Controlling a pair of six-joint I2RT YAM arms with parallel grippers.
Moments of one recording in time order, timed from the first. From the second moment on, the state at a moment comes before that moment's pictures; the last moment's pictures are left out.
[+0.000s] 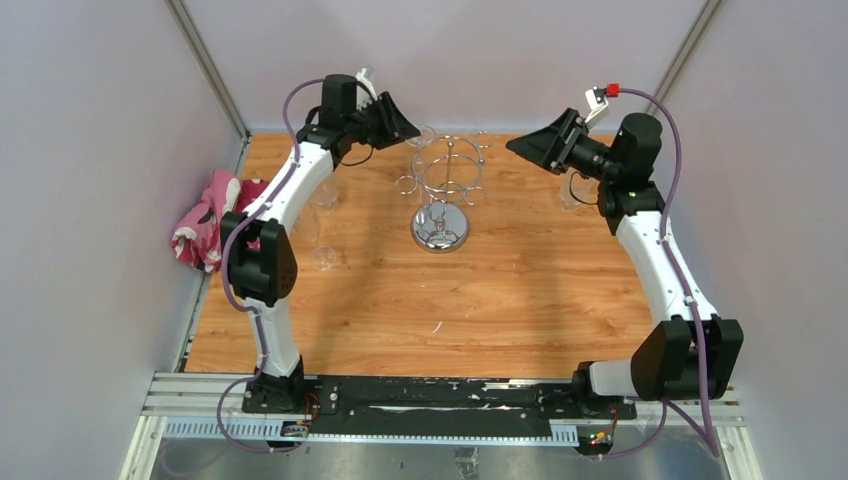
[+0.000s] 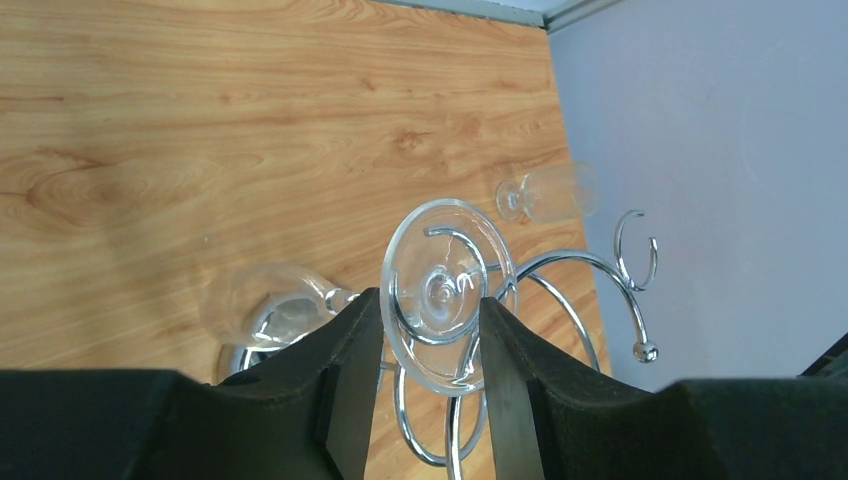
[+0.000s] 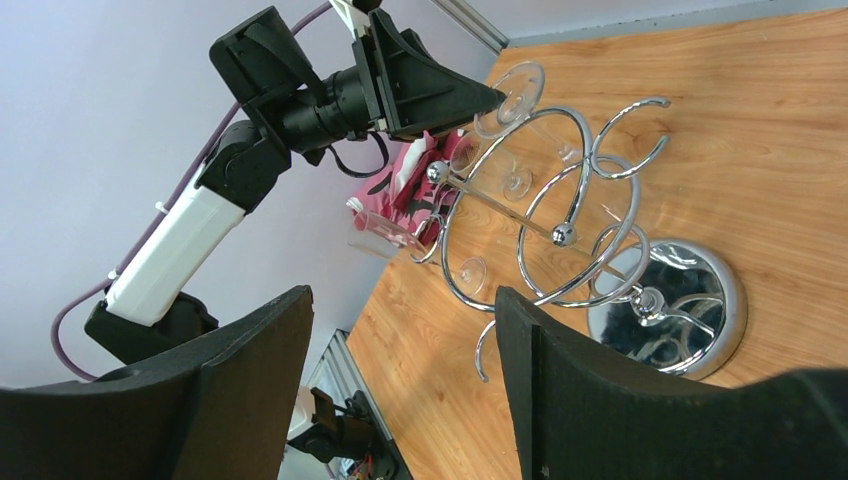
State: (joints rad) left arm -0.27 1.94 1.82 -0.31 0.47 -0.64; right arm 0.04 1.33 1.22 0.09 -0.89 0.82
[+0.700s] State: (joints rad) left arm -0.28 1.90 1.81 -0.29 0.52 -0.66; right arm 0.04 1.33 1.21 0.11 -0.89 0.84
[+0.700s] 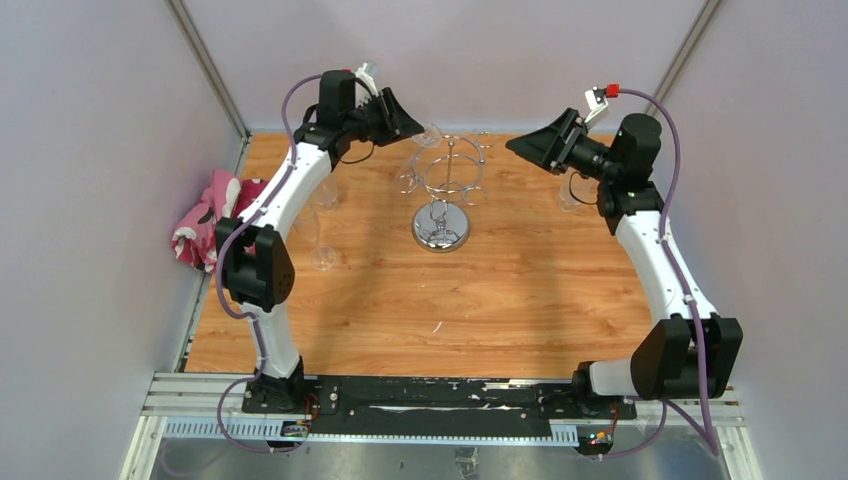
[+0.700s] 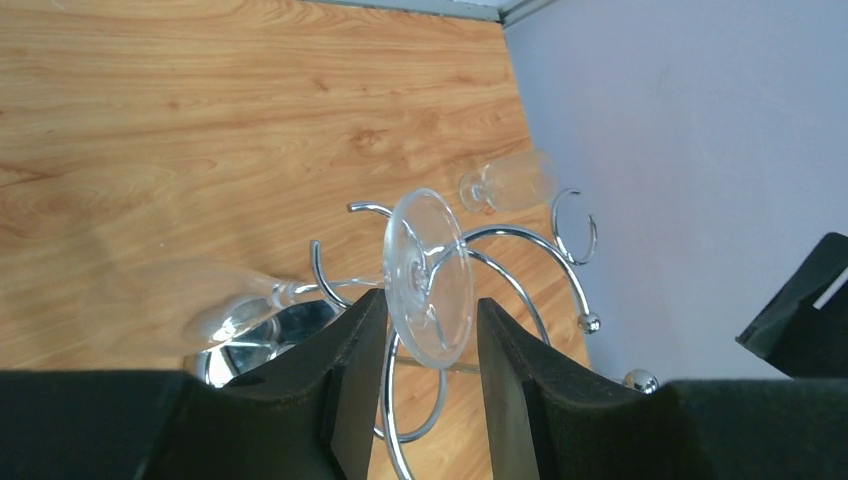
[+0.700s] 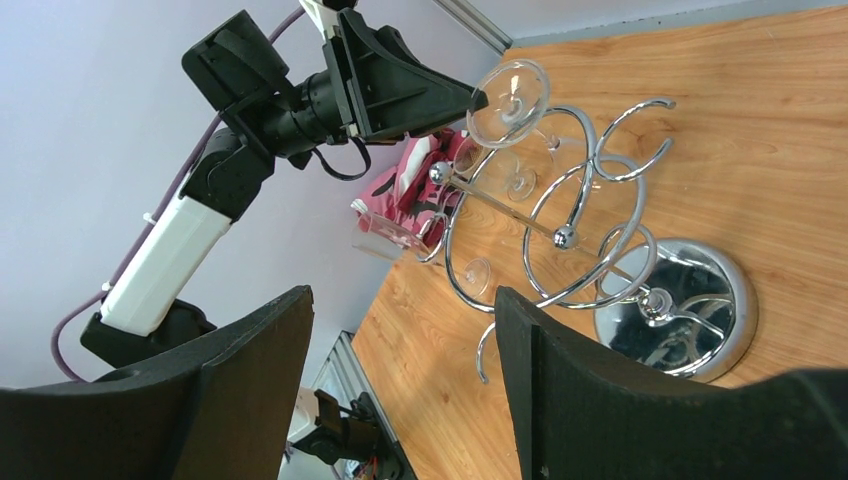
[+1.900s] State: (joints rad) left arm -0.29 1.86 1.88 -0.34 0.47 -0.62; right arm 0.02 1.37 1.18 0.21 -0.92 0.93
